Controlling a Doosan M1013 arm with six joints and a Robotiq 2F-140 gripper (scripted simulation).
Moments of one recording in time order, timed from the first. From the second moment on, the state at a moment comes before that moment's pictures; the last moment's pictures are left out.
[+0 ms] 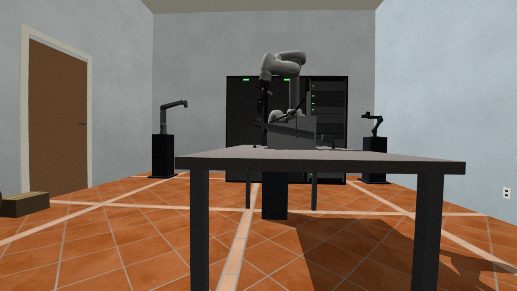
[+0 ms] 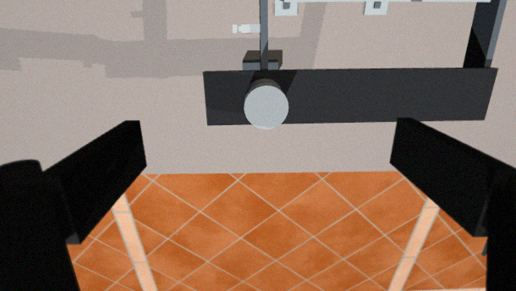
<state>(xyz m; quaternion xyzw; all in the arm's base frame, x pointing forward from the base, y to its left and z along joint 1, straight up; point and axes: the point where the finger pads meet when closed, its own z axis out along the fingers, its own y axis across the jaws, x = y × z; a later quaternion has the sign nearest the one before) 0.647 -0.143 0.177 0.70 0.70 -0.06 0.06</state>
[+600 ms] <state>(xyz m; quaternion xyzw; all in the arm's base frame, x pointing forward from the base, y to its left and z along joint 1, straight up) 0.647 -0.143 0.155 0.70 0.70 -0.06 0.06</state>
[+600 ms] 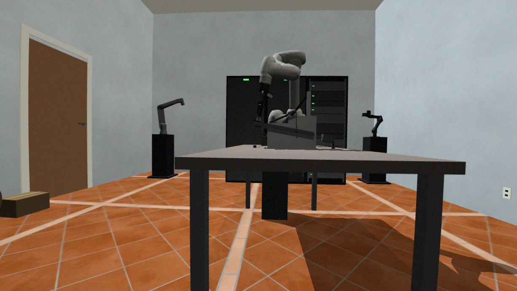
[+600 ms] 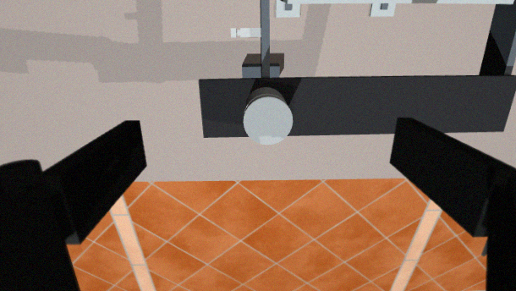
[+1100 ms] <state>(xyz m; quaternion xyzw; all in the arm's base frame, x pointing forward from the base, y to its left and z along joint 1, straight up) 0.647 -0.143 0.138 0.70 0.70 -0.06 0.06</state>
